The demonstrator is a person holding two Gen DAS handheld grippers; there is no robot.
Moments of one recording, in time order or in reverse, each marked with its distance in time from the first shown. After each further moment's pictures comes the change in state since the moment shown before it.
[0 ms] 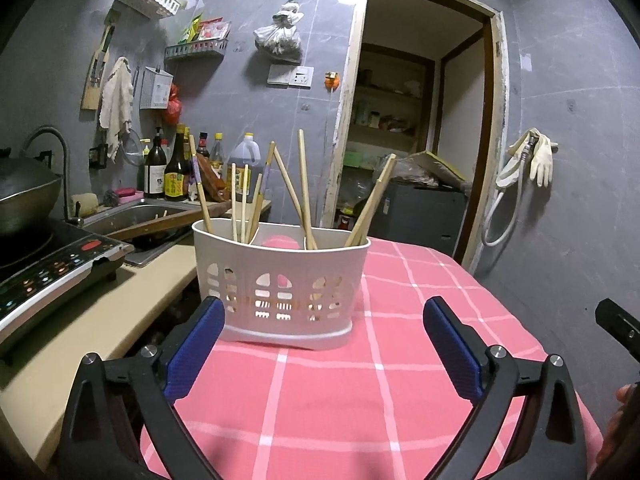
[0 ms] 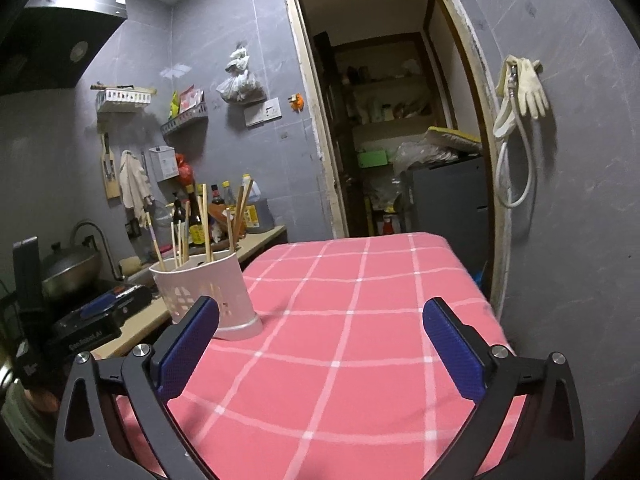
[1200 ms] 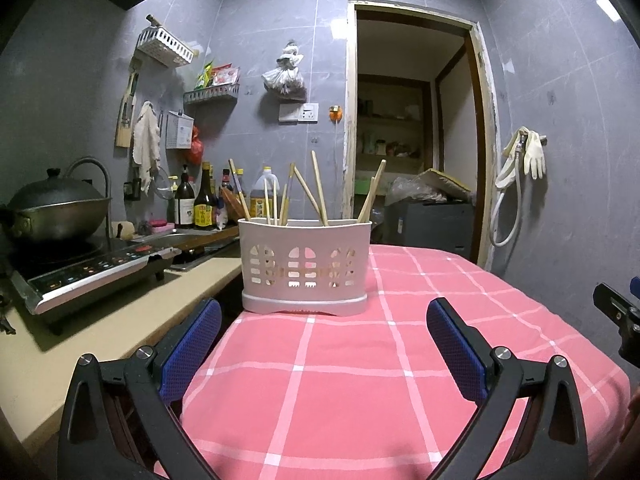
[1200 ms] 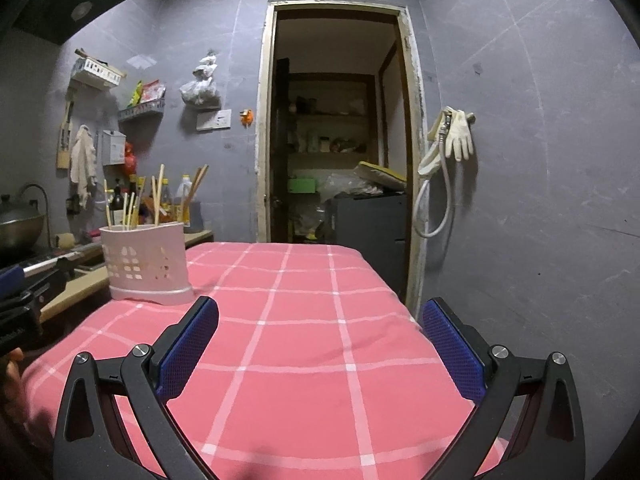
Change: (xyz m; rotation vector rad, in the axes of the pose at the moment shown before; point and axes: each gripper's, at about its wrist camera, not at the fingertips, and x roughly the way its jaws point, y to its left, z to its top) left arm -0.076 -0.018 -0.069 0.087 -0.144 0.087; right arm -0.055 0.018 -0.066 -0.126 -0.116 -0.322
